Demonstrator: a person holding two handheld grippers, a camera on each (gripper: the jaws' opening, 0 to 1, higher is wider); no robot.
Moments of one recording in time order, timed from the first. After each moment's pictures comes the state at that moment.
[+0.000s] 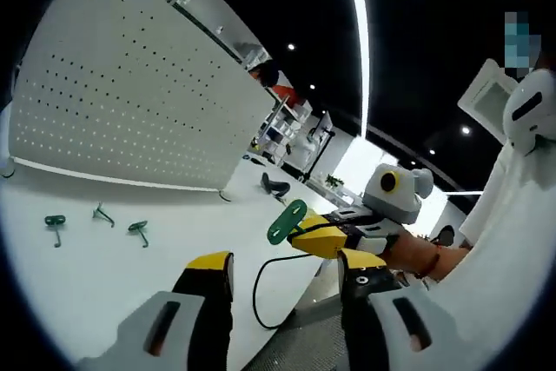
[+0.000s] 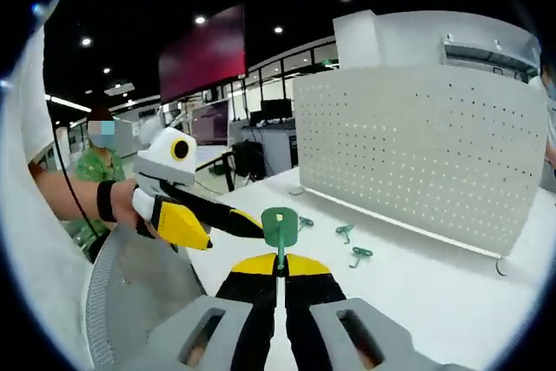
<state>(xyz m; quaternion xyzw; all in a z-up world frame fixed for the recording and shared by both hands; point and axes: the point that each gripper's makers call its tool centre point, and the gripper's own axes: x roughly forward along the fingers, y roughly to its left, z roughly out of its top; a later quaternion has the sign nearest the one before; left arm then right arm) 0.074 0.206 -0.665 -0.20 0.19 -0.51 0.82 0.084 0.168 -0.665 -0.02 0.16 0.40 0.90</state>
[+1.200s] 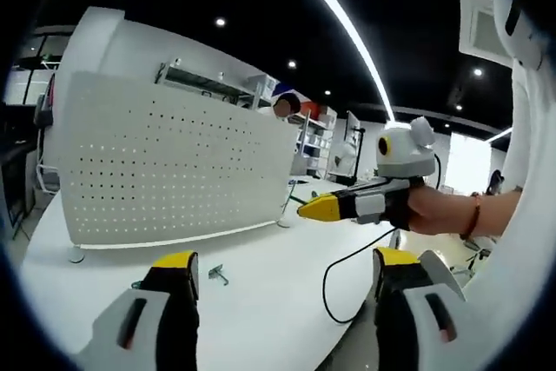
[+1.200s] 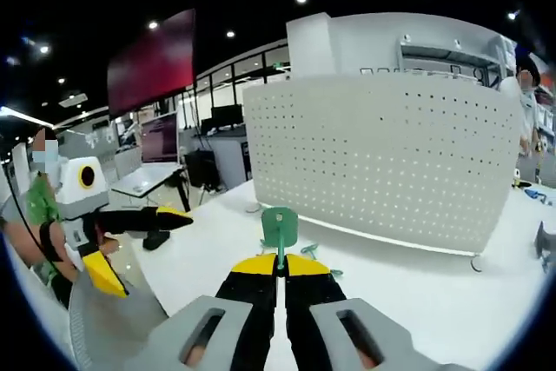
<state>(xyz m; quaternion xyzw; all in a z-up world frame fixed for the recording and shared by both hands) 0.081 0.275 -0.646 -0.07 0.09 -0.43 0.89 0.134 0.184 -0.640 -0.03 0.16 0.29 0.94</state>
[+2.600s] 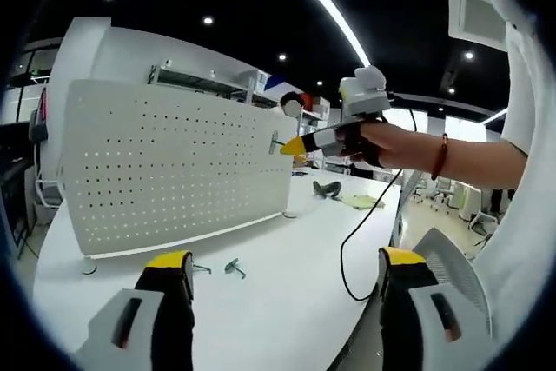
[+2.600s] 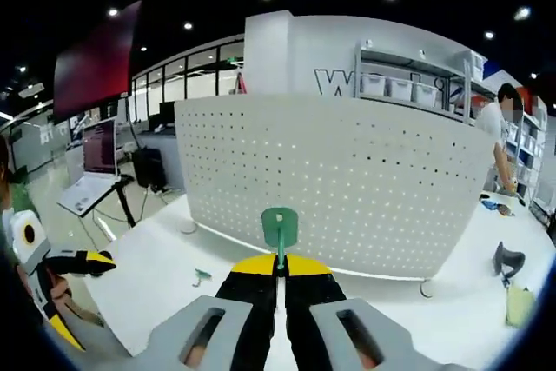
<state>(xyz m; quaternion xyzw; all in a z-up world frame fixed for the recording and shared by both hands) 0.092 0.298 -0.657 -0.04 0.09 -0.45 0.89 0.224 0.141 -0.593 -0.05 0.18 0.16 0.97</state>
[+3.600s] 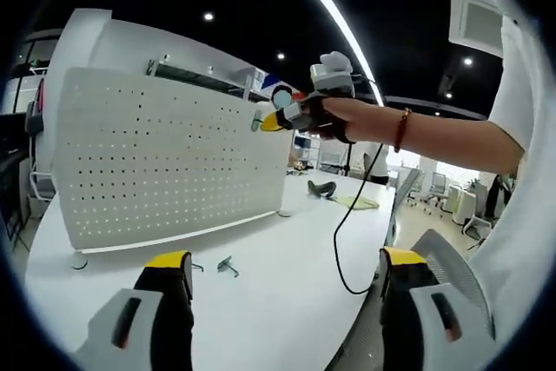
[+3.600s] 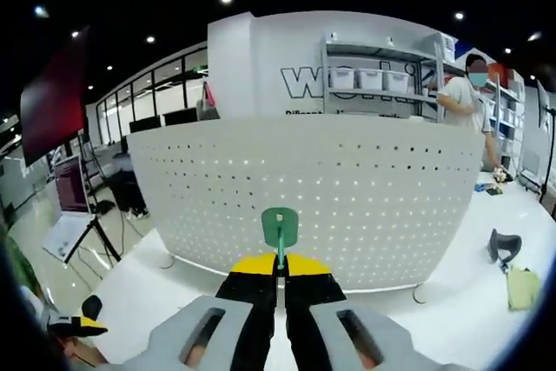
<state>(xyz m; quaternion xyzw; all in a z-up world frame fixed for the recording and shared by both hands) 0.094 0.291 -0.662 -0.05 0.10 -0.46 0.88 0.287 0.113 -0.558 0.01 0.18 0.10 0.98</state>
